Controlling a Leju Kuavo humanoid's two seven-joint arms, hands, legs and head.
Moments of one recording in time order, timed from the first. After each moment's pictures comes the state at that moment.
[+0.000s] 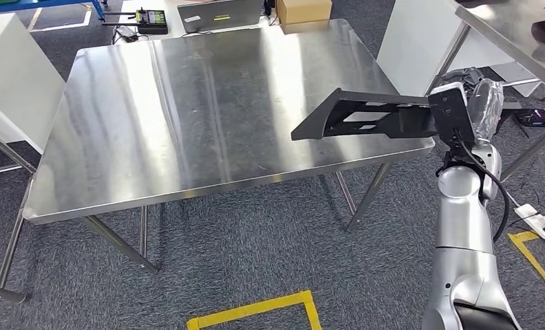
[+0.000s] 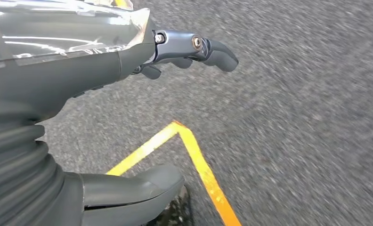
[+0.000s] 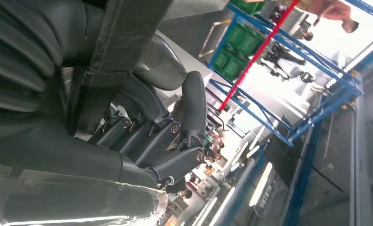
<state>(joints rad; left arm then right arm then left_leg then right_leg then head) -0.13 -0.17 1.48 -0.21 -0.60 0.40 -0.26 -0.58 -0.14 -0.22 -0.99 0.64 -0.19 -0.29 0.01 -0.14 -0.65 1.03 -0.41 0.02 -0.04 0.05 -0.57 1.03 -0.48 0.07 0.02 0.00</state>
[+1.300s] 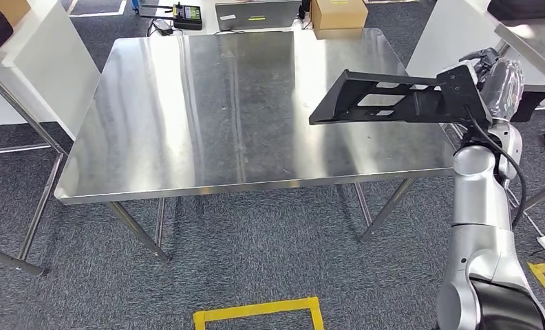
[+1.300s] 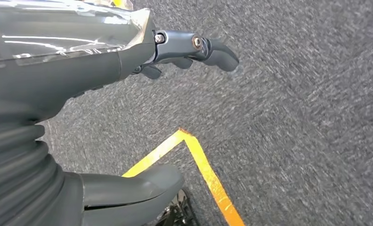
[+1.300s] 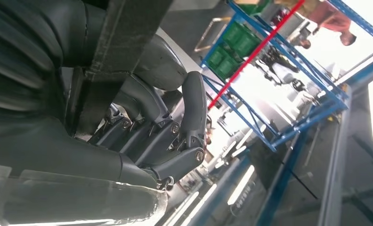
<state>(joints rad) -0.13 -0.15 1.40 -0.20 -0.66 0.36 -0.23 -0.69 -0.24 -0.22 -0.84 0.72 -0.21 -0.28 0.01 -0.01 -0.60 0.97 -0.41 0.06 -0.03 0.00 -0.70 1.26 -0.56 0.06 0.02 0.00</state>
